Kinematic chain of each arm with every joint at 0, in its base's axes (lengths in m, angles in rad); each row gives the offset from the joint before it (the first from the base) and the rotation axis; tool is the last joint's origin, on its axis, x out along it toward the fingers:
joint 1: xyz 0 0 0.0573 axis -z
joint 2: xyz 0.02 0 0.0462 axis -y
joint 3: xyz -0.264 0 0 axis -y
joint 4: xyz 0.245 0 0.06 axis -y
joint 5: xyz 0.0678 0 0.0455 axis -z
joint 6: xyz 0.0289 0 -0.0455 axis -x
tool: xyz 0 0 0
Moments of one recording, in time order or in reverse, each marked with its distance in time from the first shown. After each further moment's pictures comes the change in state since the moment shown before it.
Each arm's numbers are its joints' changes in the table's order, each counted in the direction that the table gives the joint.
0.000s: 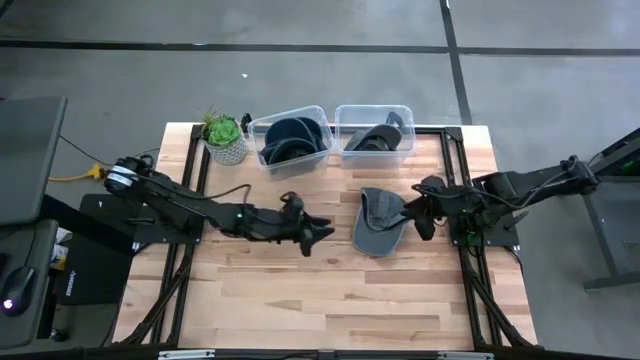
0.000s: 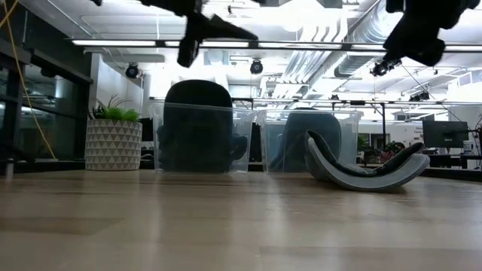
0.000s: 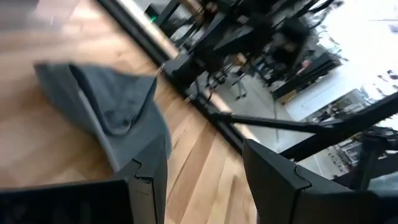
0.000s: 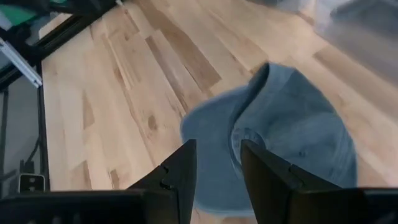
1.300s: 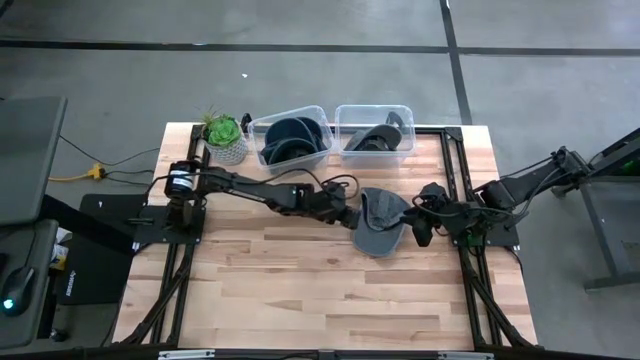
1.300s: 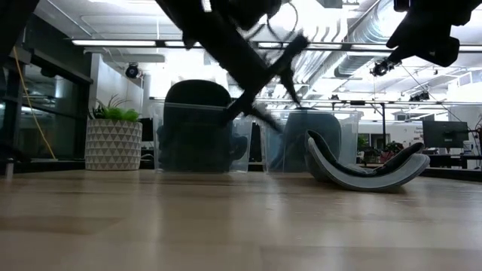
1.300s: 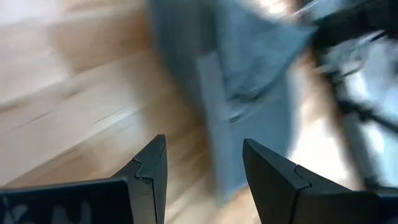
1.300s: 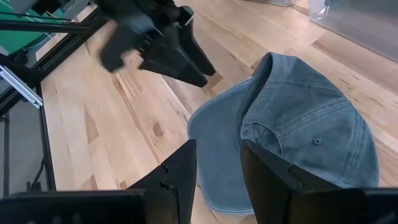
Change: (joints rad) left arm -0.264 -0.429 0.476 -0.573 0.275 0.230; right arm -0.170 -0.047 -0.013 0.010 0.173 -0.226
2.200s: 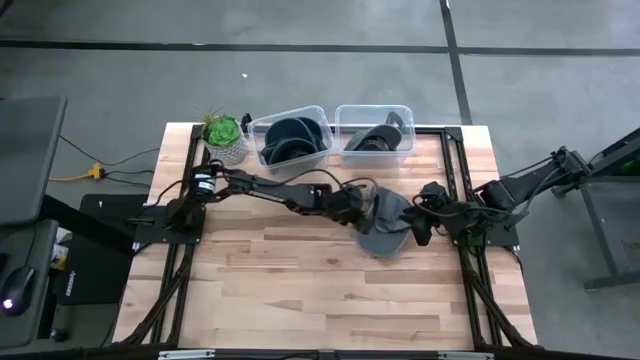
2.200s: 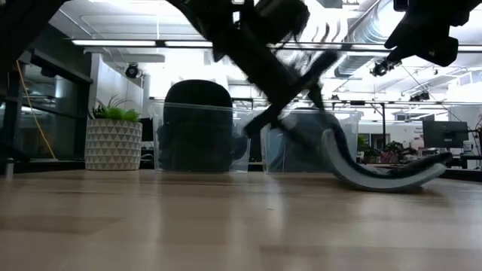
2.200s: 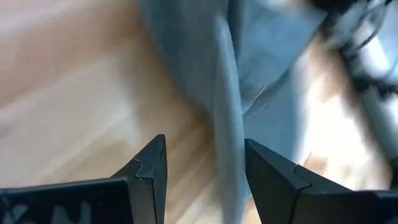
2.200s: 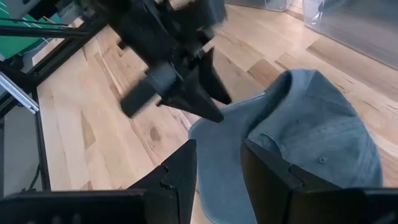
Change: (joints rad) left arm -0.014 -0.182 0.212 -0.061 0.082 -0.140; right arm 0.000 -0.001 0.001 0.000 0.022 -0.003
